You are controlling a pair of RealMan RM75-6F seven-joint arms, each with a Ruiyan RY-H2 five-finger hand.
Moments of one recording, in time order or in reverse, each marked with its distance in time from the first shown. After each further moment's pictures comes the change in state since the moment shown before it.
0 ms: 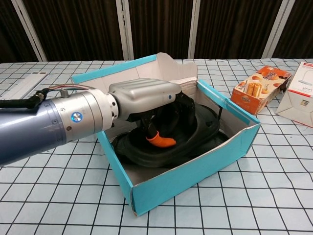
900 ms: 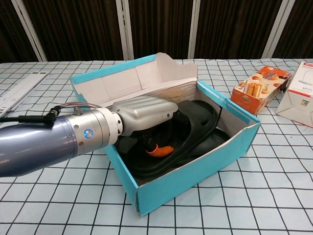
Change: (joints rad) left arm -0.017 -0.062 0.029 0.084 -0.143 -0.058 0.081; right arm -0.001 0.004 -0.001 -0.009 -0.003 0.002 -0.006
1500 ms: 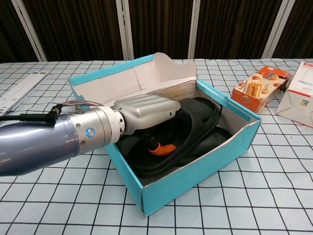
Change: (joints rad) left arm -0.012 0.015 -0.016 -0.039 0.010 0.027 0.021; right arm -0.002 0.001 0.001 -0.001 0.003 0.001 0.001
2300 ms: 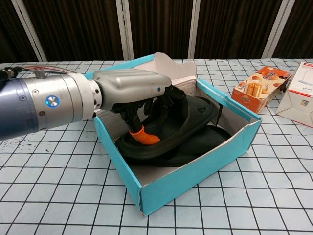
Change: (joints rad) left arm 0.005 0.203 -0.002 -0.291 -0.039 0.059 0.088; right arm 0.004 -0.001 0.002 -0.003 0.006 -0.009 -0.008
